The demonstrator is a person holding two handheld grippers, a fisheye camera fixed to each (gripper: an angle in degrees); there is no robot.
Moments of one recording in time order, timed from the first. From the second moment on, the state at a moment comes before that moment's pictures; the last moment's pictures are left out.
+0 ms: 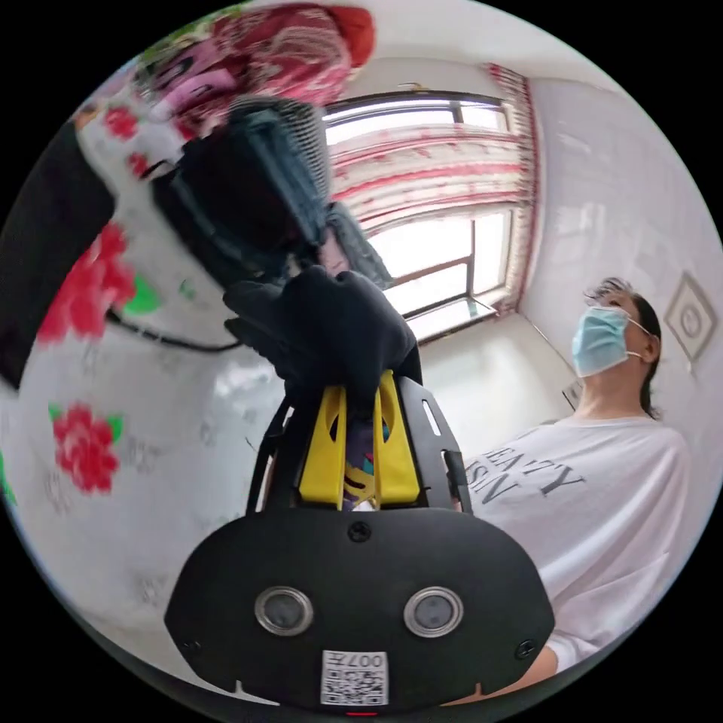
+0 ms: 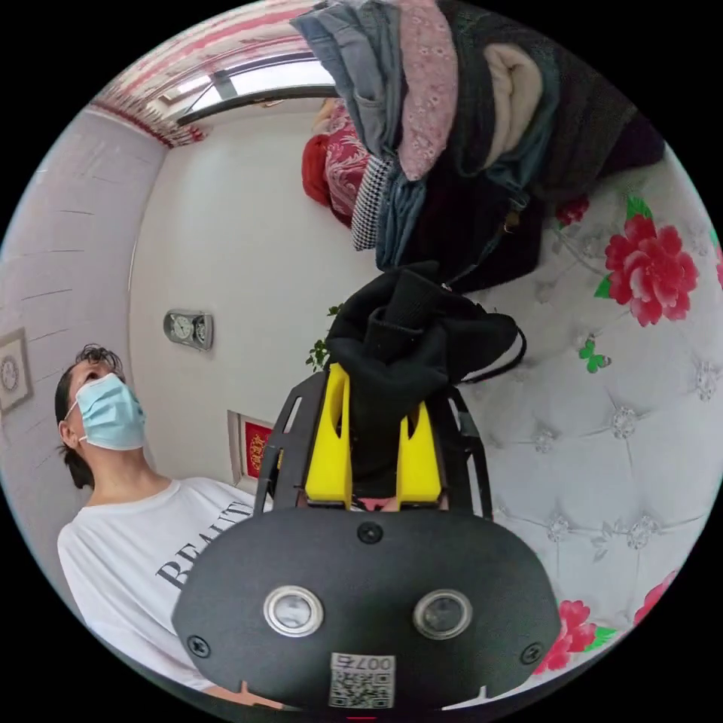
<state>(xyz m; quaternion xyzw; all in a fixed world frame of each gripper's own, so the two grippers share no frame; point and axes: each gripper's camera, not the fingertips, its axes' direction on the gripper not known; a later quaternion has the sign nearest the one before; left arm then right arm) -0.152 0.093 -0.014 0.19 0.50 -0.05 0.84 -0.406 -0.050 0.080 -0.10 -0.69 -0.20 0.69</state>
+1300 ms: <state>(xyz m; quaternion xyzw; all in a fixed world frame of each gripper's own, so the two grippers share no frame) 0.073 -0.023 0.112 0.07 0.01 0.10 0.99 -0.382 0.045 0.116 -0.12 -0.06 -0.40 0.91</state>
